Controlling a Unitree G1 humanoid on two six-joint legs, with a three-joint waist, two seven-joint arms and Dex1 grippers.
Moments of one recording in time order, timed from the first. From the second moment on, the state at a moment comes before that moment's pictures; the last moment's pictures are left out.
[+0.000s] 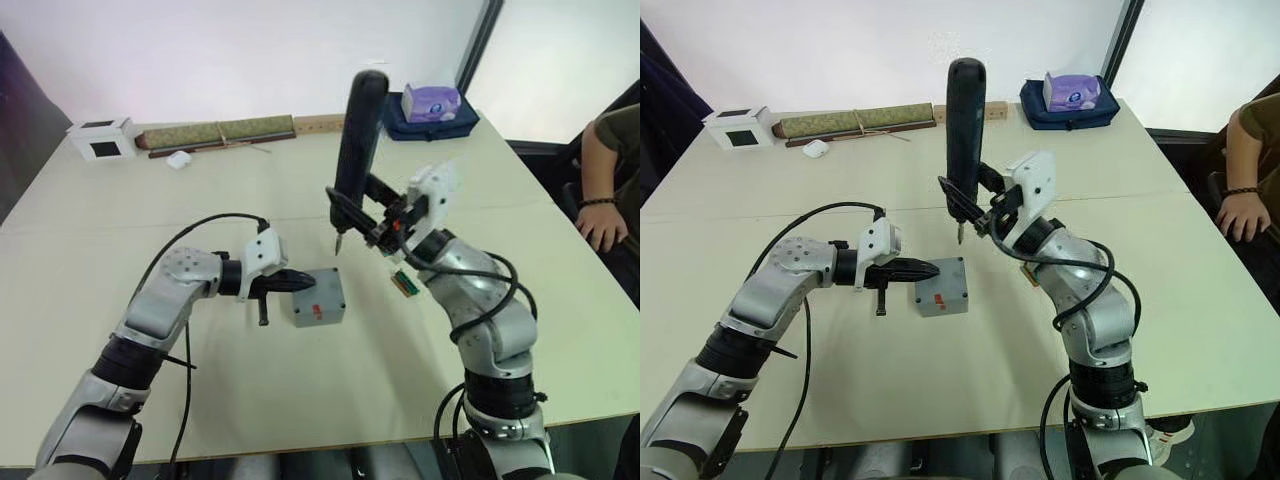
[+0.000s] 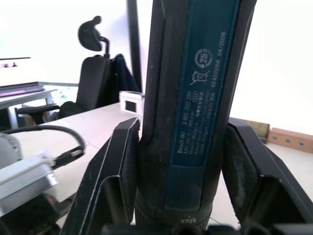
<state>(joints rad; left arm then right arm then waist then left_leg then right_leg) -0.53 0.58 -0.23 -0.03 -0.26 0.34 -1.13 -0.47 -0.17 0.00 -0.43 0.36 0.49 0.51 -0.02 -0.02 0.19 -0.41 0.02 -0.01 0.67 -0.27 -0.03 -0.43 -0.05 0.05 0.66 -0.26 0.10</state>
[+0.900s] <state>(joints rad) -0.53 0.59 -0.23 -0.04 -0.25 0.34 -1.14 -0.37 -0.21 0.07 -0.44 0.34 0.39 0.49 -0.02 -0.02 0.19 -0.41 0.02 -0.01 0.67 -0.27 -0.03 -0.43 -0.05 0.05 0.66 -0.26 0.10</state>
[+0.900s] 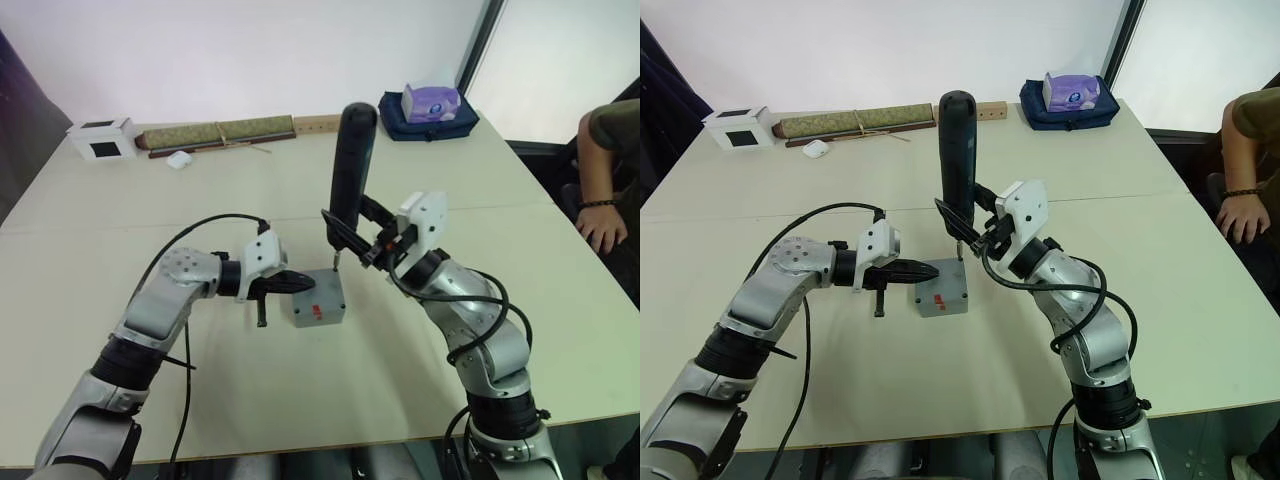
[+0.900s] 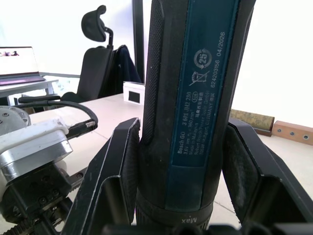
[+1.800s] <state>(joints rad) -0.53 0.59 -0.23 -0.04 -0.25 0.34 -1.14 -0.36 -0.25 0.11 -0.37 0.30 0.28 0.52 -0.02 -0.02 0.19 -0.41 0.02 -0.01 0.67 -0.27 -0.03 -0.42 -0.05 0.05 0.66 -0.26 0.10</state>
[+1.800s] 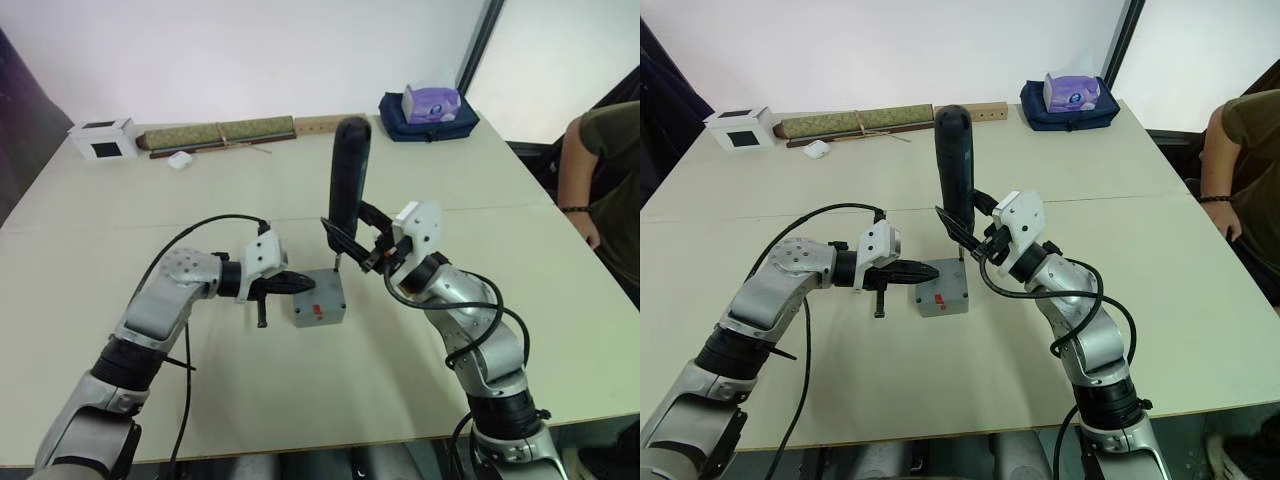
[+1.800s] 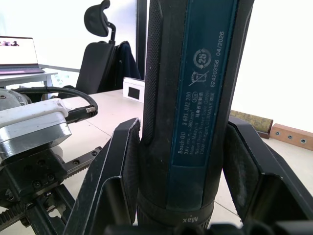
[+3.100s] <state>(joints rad) -0.51 0.58 -0.29 -0.03 -0.20 0.32 -1.14 -0.36 -0.28 0.13 -0.38 0.29 0.48 0.47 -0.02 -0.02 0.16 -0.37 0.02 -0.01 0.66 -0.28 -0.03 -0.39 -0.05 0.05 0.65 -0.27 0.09</state>
